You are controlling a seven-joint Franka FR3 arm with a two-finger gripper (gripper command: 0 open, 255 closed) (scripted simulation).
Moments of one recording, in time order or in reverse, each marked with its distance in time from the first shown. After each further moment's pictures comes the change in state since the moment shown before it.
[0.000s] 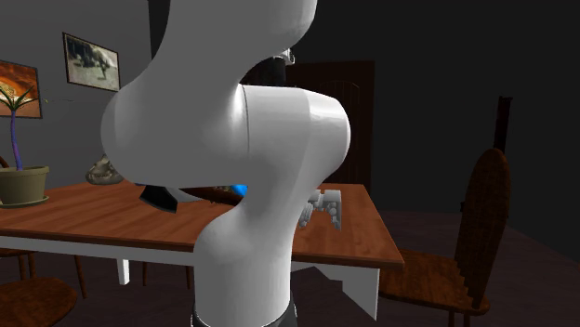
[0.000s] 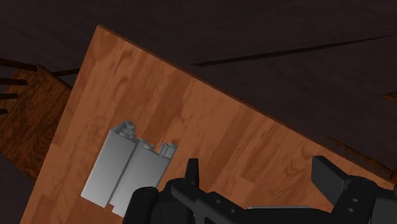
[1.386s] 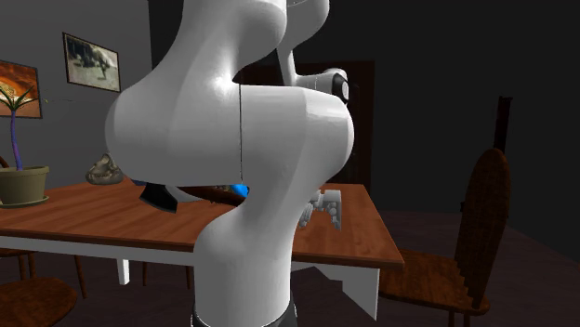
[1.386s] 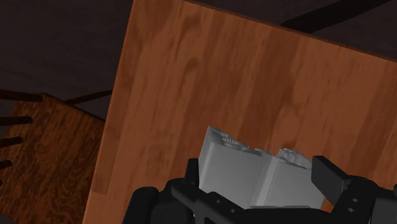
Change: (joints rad) arm -0.116 0.707 -0.292 0.233 0.242 0.356 -0.326
